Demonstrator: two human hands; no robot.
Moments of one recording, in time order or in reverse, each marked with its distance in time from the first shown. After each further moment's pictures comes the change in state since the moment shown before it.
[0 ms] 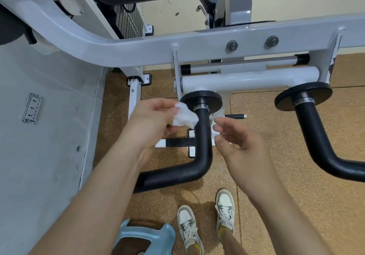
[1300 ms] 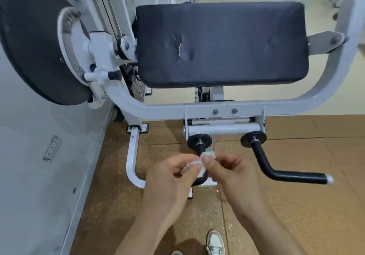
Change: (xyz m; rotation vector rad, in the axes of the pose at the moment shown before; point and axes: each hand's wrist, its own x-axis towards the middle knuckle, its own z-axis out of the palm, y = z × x) left_hand -0.203 0.023 -0.063 0.218 -0.051 0.602; right_hand -0.139 -0.152 0.006 0.253 -0.018 -0.068
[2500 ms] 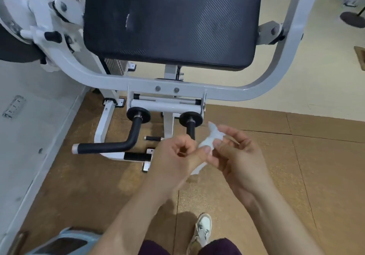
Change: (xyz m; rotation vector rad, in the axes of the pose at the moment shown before) left_hand -0.036 0.089 0.223 -0.303 -0.093 -0.060; right_hand -0.010 -0.031 -0.243 0.366 -0.033 0.217
